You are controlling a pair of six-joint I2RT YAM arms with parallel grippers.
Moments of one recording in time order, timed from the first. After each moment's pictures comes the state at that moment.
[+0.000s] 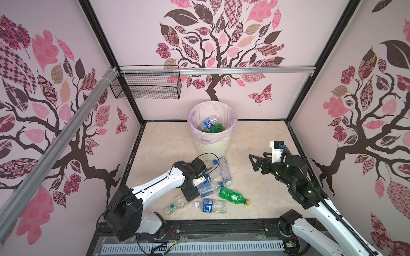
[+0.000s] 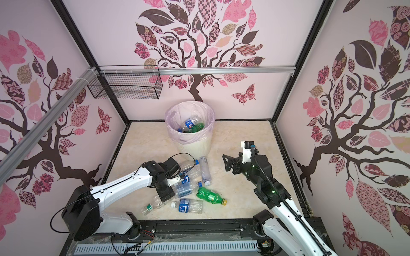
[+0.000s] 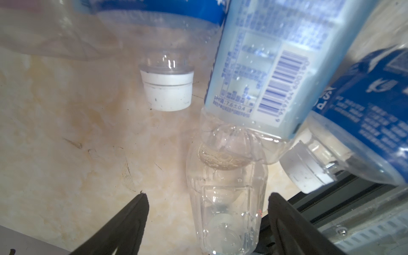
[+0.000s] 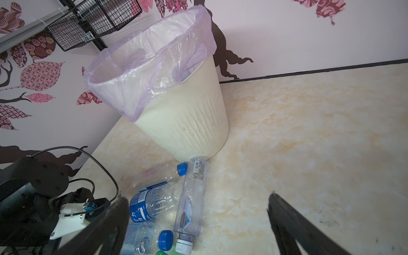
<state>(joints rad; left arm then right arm) -0.73 1.41 0.93 -1.09 -0.09 0.30 0.43 0.67 0.69 -0.30 -0.06 0.37</state>
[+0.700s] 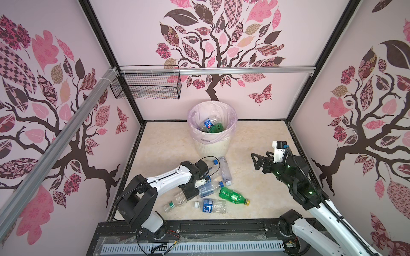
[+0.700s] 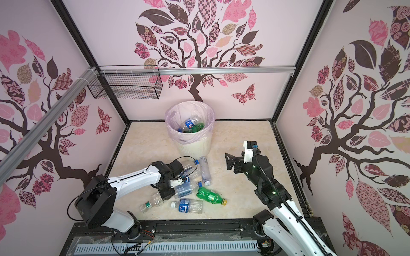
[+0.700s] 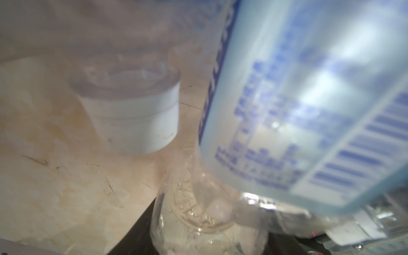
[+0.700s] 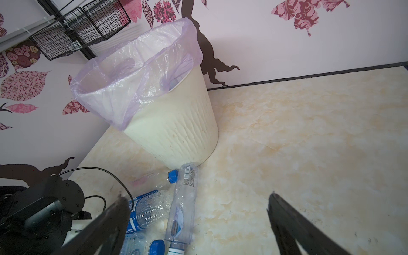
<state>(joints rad) -0.73 1.53 0.91 -1.04 -0.10 0.30 0.43 0.66 0.69 -0.30 0.01 0.37</state>
